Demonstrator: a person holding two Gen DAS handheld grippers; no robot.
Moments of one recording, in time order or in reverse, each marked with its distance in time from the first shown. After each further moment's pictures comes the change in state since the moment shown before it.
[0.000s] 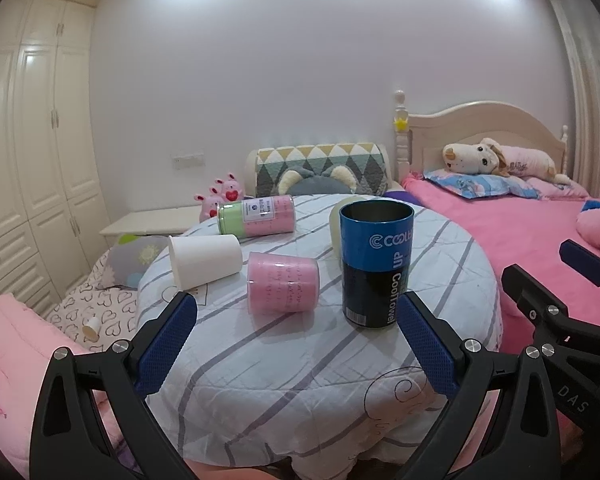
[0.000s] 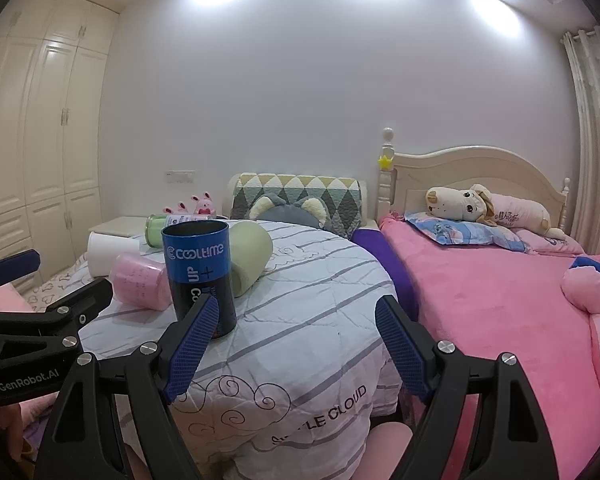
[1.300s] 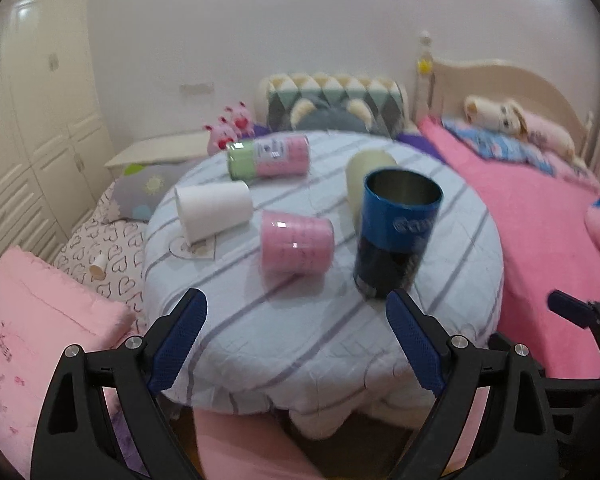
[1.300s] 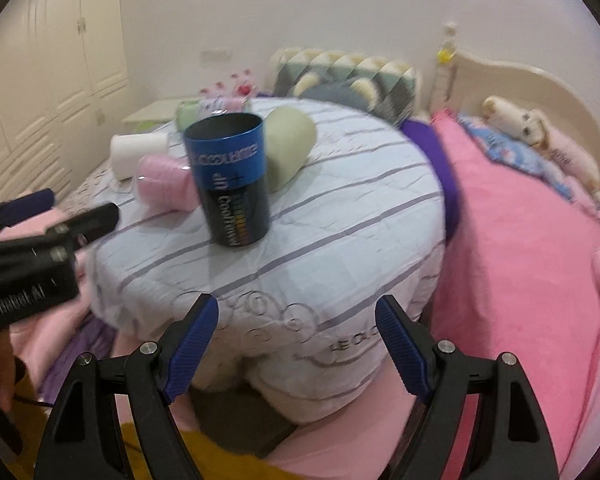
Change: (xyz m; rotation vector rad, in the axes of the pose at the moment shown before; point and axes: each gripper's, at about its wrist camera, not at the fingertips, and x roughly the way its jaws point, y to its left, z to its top) left arm 0.018 0.011 0.030 -0.073 0.285 0.025; right arm 0.029 0.002 0.013 -0.096 0.466 0.109
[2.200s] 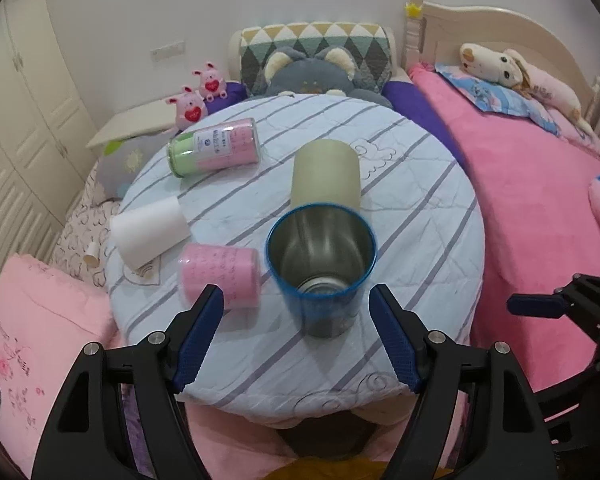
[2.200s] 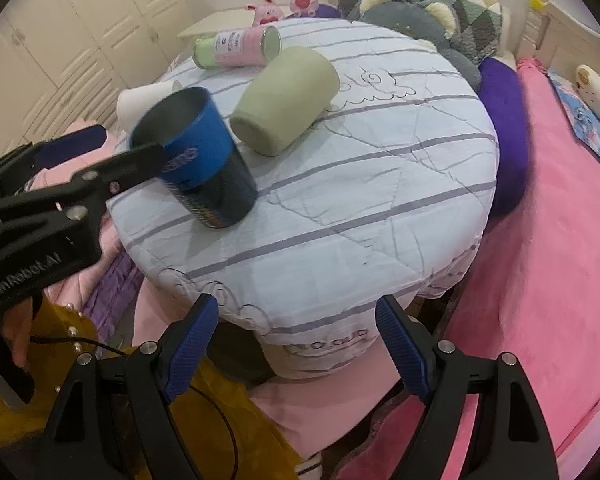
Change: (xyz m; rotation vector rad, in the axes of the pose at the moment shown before) left arm 0.042 -0.073 0.073 0.085 0.270 0.005; right arm 0.057 -0.062 0.071 -0.123 0.419 0.347
